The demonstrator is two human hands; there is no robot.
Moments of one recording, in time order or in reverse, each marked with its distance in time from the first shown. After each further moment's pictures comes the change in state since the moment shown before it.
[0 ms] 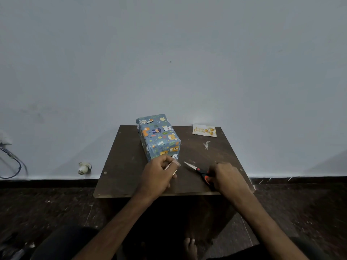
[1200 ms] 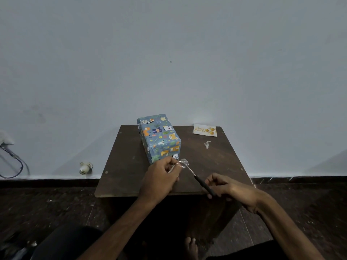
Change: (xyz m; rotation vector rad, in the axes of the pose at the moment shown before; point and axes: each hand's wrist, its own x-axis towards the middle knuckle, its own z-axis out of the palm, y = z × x) left_hand -0.011 0.005 0.004 0.122 0.026 0.046; right_hand -0.030 0.008 -0.022 0.864 -0.567 -0.016
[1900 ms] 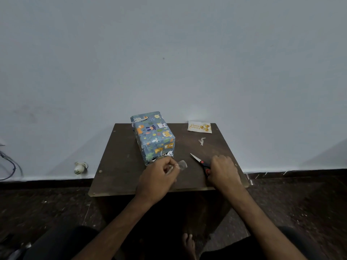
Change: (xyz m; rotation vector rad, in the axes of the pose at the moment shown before) left_hand -0.006 0.002 0.005 0.145 -0.056 0.044; right_hand 0.042 -0.004 0.008 -0.927 0.691 0.152
